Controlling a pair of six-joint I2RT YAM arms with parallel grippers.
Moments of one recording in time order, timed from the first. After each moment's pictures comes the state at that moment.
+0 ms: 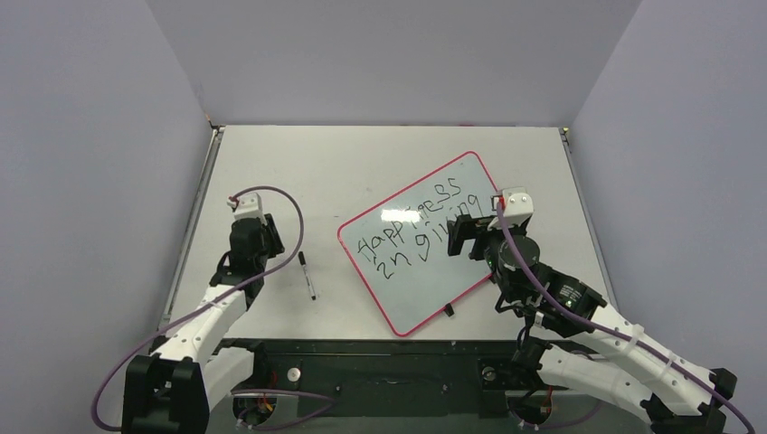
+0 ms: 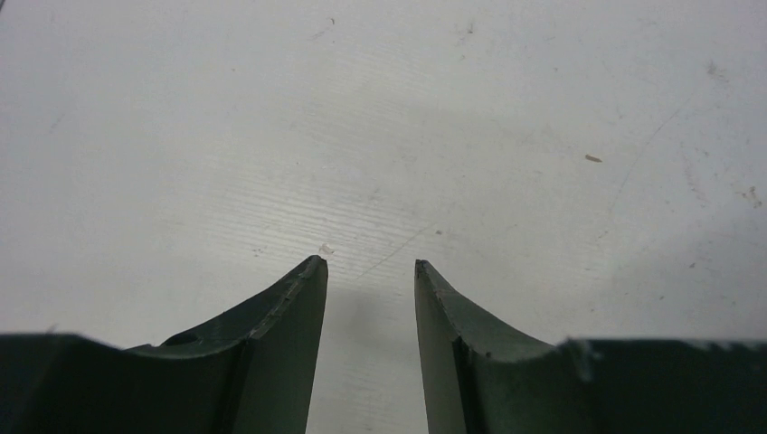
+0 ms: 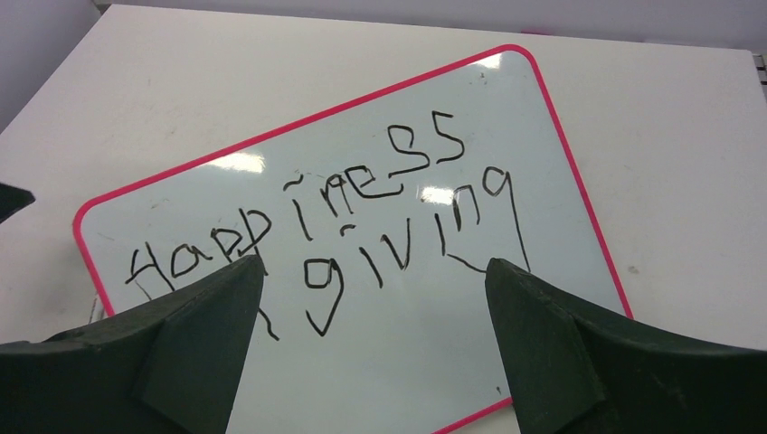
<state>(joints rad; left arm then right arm) -0.14 1.01 0.48 0.00 -0.24 -0.31 0.93 0.73 0.86 -0.39 0.66 0.25</state>
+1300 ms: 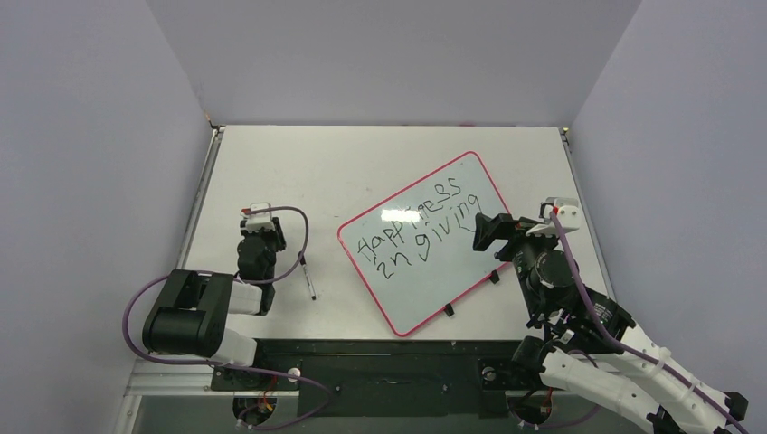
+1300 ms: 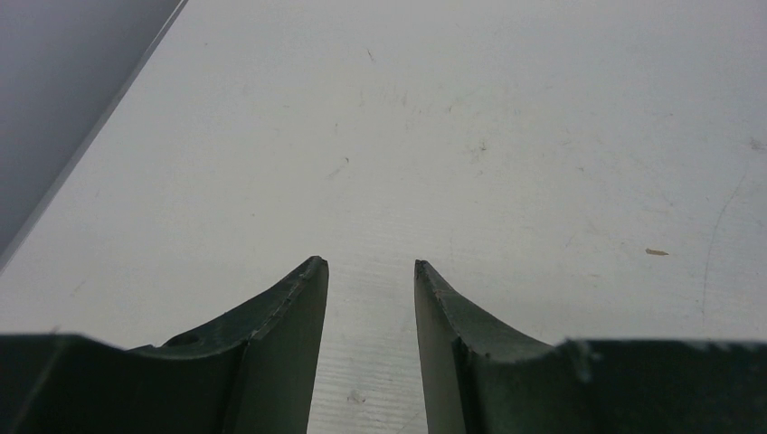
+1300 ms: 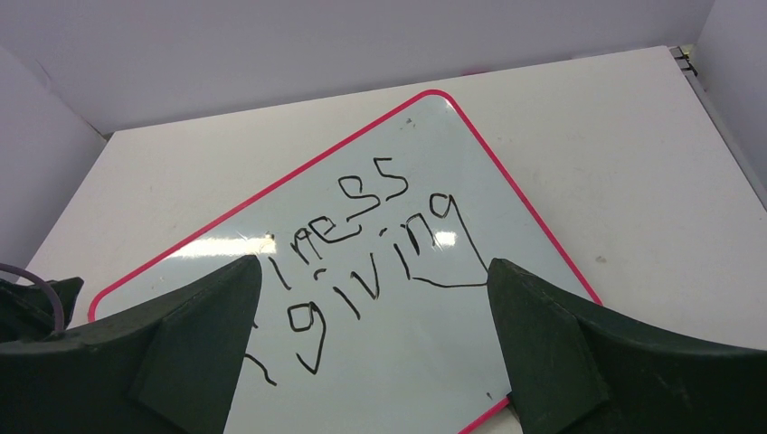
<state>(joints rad) -0.12 1.47 0.19 1.14 -0.25 -0.04 0.92 0.57 0.84 -0.40 0.81 0.33</state>
